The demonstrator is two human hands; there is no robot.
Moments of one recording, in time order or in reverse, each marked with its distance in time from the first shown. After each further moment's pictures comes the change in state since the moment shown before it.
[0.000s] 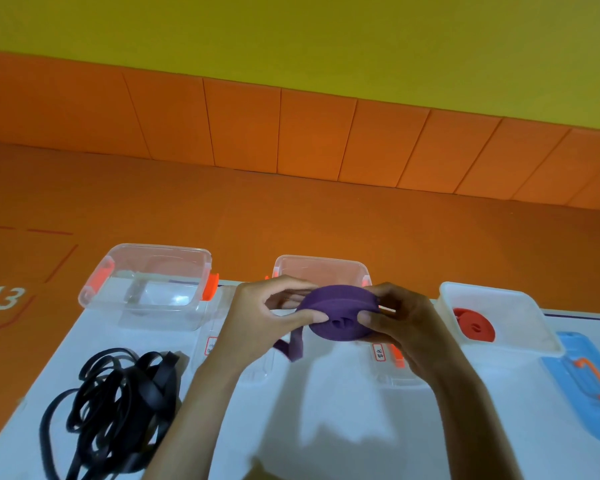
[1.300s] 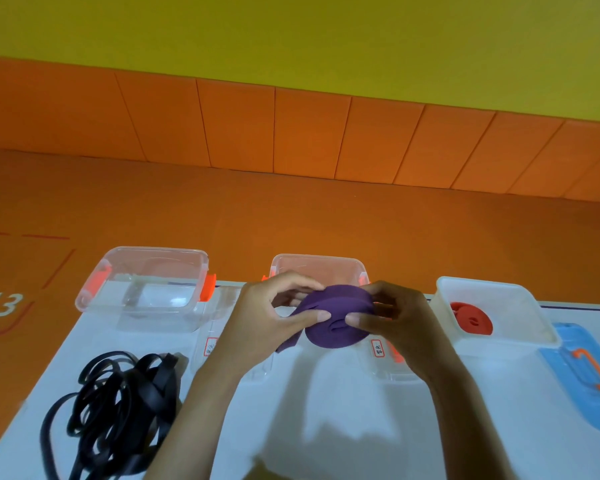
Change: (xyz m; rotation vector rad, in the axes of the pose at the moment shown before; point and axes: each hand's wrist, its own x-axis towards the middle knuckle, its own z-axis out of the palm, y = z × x) left_hand 0.000 0.007 0.008 0.095 -0.053 0.044; right_hand -0.005 0.000 0.003 -0.250 0.082 -0.095
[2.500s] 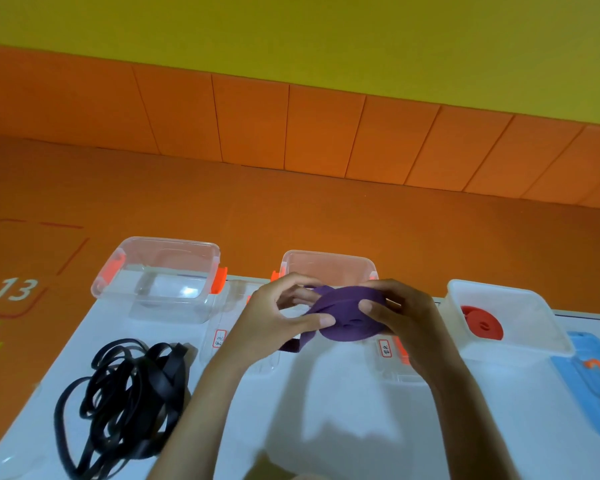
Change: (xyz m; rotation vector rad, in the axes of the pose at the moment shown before) left_hand -0.007 -0.029 -0.009 -0.108 -0.080 -0.253; right_hand 0.007 0.017 0.008 0.102 0.048 0.007
